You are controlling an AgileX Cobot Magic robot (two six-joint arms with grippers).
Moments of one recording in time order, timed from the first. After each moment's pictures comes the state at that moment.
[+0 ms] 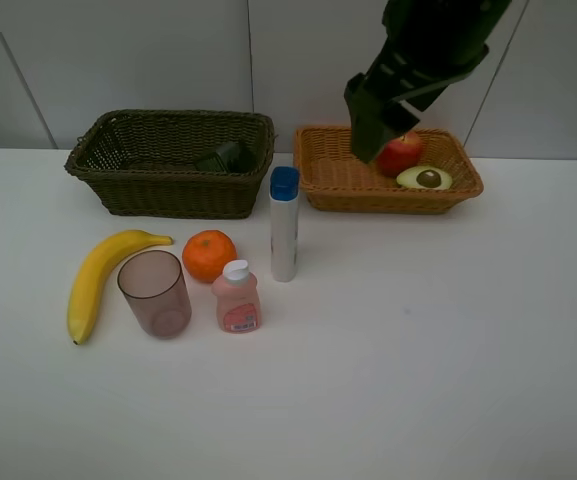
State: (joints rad) left arm 0.01 -0.01 -0.42 -0.08 1.07 0.13; right arm 0.65 1.56 -1.46 -0.16 1.21 -0.22
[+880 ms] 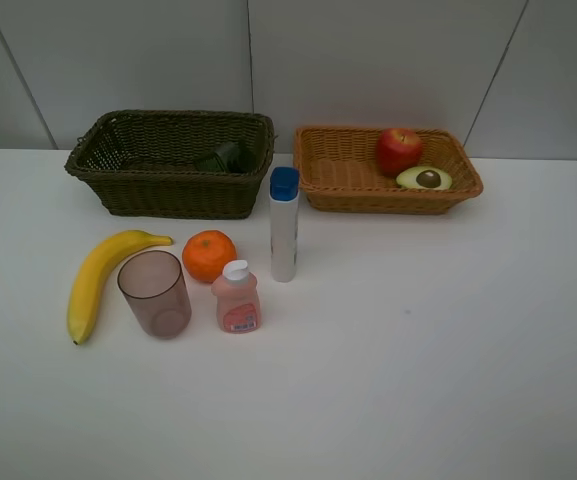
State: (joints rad) left arm 0.01 -0.01 -0.42 -0.08 1.07 0.13; right arm 0.09 0.49 -0.73 -0.09 1.22 -0.10
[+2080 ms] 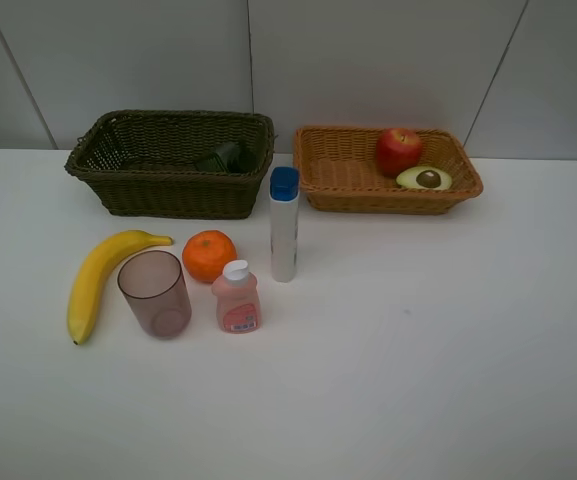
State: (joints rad) left arm 0.01 -0.01 -0.42 -0.08 1.07 0.13; right arm -0.08 0.00 -0.52 0.02 1.06 -0.09
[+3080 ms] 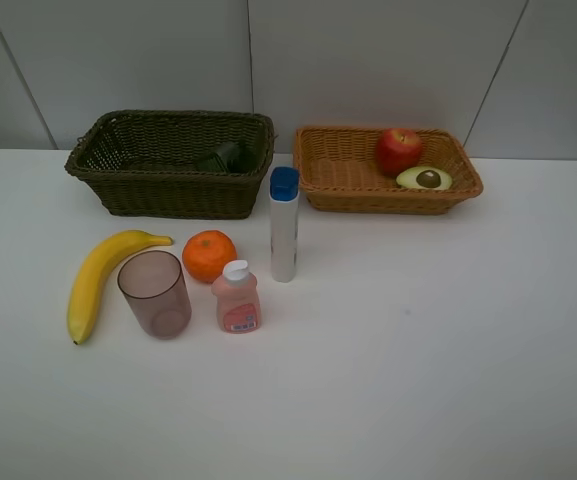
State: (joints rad) left arm 0.01 -0.01 -0.42 -0.08 1.07 0.13; right arm -0.08 0.00 -0.52 0.02 1.06 -0.09
